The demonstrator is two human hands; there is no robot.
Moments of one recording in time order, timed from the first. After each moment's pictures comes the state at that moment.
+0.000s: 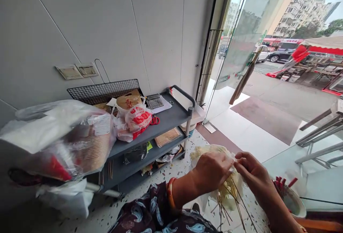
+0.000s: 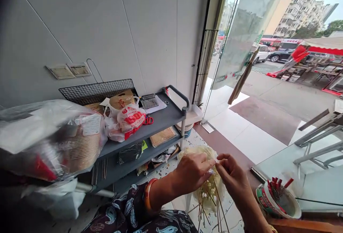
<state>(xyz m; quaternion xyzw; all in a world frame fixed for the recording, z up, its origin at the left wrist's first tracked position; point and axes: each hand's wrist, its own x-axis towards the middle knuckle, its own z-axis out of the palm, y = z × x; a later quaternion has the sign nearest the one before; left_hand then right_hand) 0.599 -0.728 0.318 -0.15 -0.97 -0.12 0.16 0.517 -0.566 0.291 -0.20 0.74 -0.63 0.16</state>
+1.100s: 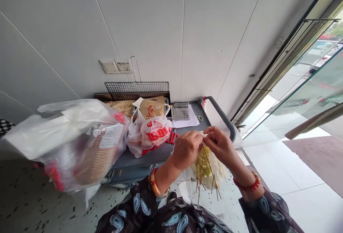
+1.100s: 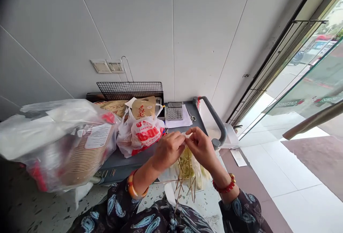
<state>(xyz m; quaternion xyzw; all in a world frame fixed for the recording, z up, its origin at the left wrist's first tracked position) 0.489 -1.001 0.320 0.25 -0.92 -0.01 0.29 0.347 -0.930 0.331 -0.55 0.60 -0.52 0.27</state>
